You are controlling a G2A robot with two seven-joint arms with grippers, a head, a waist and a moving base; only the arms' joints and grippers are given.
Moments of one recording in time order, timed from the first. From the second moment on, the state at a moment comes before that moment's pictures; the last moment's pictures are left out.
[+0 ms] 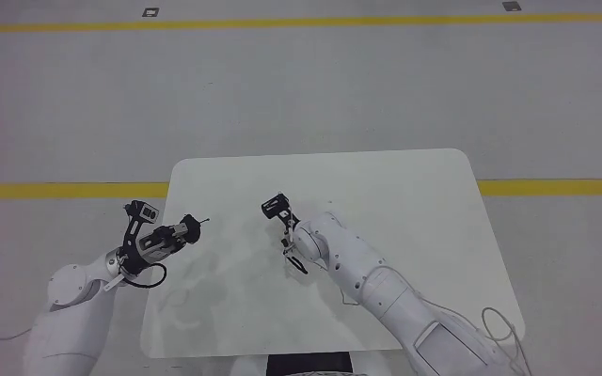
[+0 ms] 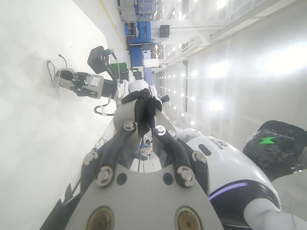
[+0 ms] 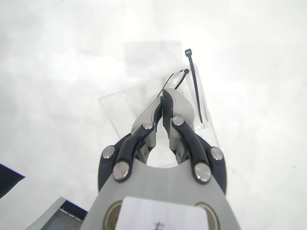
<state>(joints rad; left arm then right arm) 1.61 -1.03 -1.70 -1.38 -0.69 -0.34 -1.28 -1.00 -1.60 0.75 -1.10 -1.19 0.08 0.99</state>
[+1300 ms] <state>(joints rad) 1.61 -1.03 -1.70 -1.38 -0.69 -0.34 -1.28 -0.99 -1.62 0.73 -1.13 -1.21 0.17 1.11</state>
